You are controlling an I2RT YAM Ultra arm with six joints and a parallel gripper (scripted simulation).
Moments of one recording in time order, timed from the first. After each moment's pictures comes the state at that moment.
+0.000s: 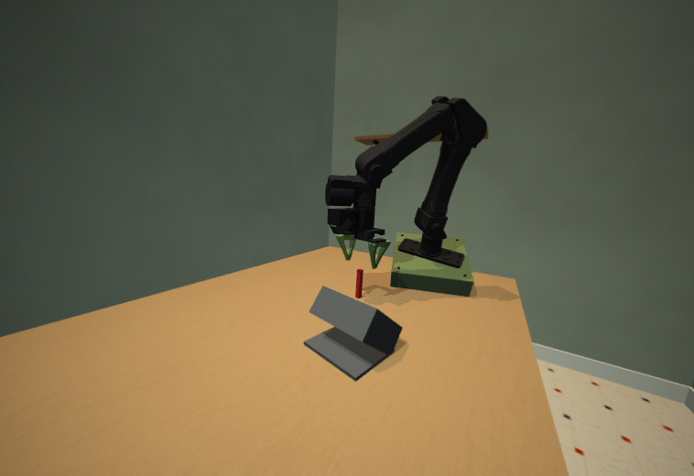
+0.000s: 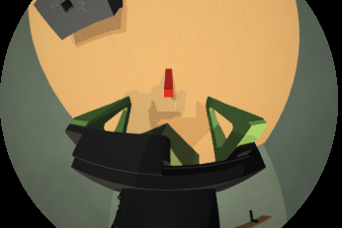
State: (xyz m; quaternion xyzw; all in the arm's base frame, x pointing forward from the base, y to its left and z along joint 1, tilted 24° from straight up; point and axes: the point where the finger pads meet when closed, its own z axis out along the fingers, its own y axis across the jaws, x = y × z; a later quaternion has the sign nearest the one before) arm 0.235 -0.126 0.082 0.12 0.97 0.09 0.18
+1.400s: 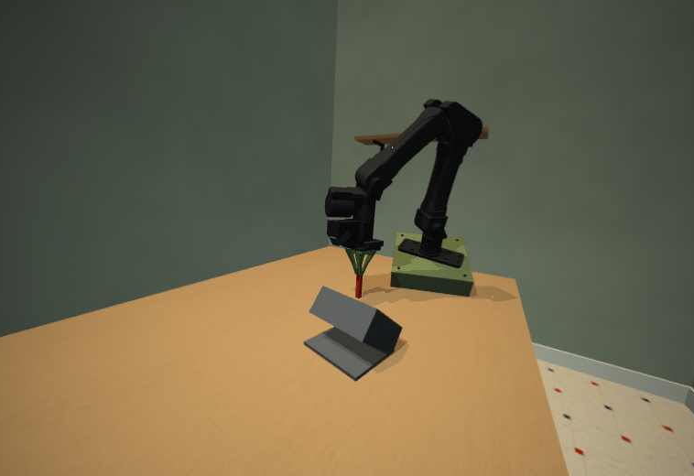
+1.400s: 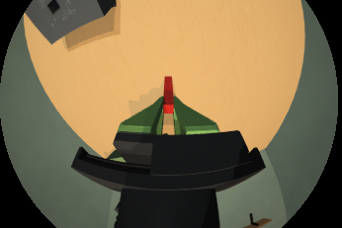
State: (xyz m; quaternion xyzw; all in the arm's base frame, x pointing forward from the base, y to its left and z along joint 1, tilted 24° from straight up) arm 0.248 -0.123 0.056 0.12 0.97 0.09 0.19
